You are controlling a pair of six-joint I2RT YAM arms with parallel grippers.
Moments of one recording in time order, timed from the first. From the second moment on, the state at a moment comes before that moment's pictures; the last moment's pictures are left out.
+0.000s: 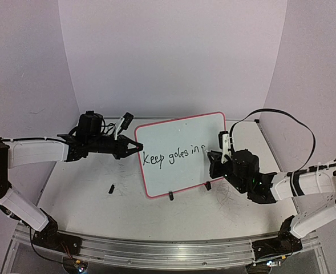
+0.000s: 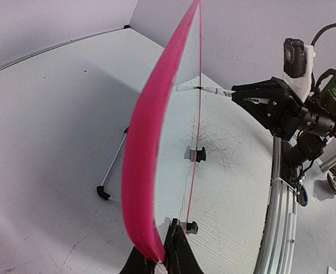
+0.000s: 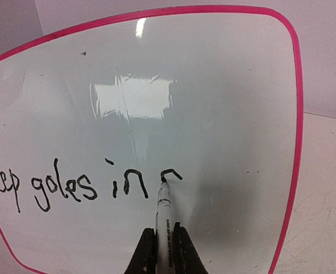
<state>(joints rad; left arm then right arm) -0.56 1.45 0.88 0.13 0.63 -0.13 0.88 1.35 0.53 0.56 0.47 0.23</state>
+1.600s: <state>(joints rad) -0.56 1.45 0.88 0.13 0.62 -0.13 0.88 1.35 0.52 0.52 0.49 0.27</state>
